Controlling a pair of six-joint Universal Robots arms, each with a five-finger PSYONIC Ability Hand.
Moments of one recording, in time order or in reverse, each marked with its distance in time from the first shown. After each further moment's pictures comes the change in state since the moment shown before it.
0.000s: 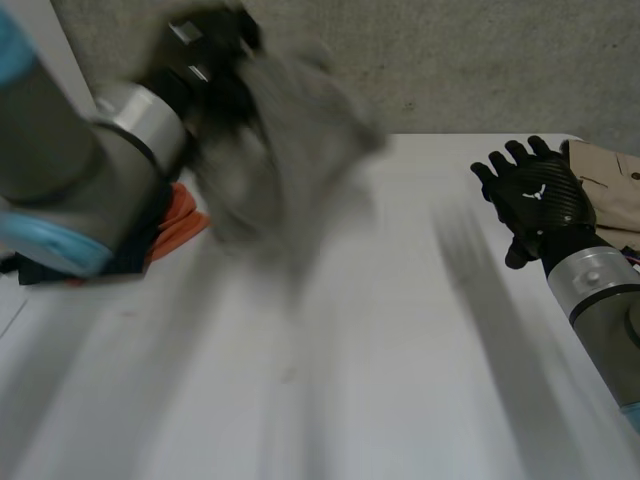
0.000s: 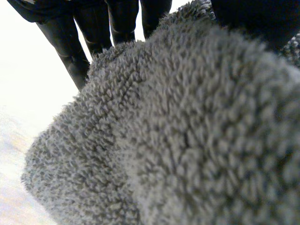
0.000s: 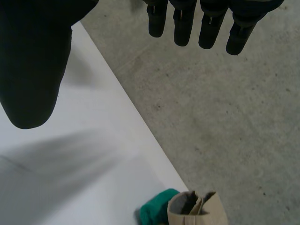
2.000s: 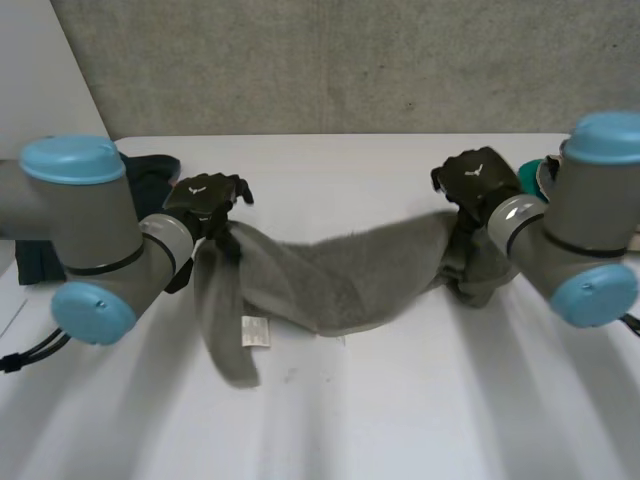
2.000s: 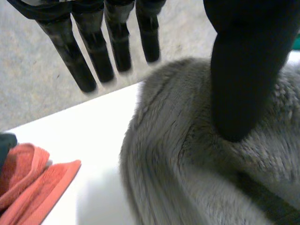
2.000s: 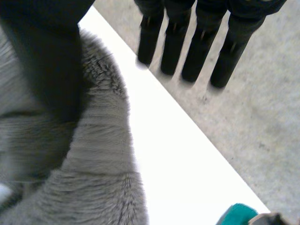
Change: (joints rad) left arm 0.084 -0.211 -0.126 -0.113 -0.080 0.089; right arm 0.109 0.476 -0.684 0.411 0.040 0.107; left_hand -0.606 -0.662 -0.673 -0.704 -0.576; right_hand 0.253 0.279 0.305 0.321 0.298
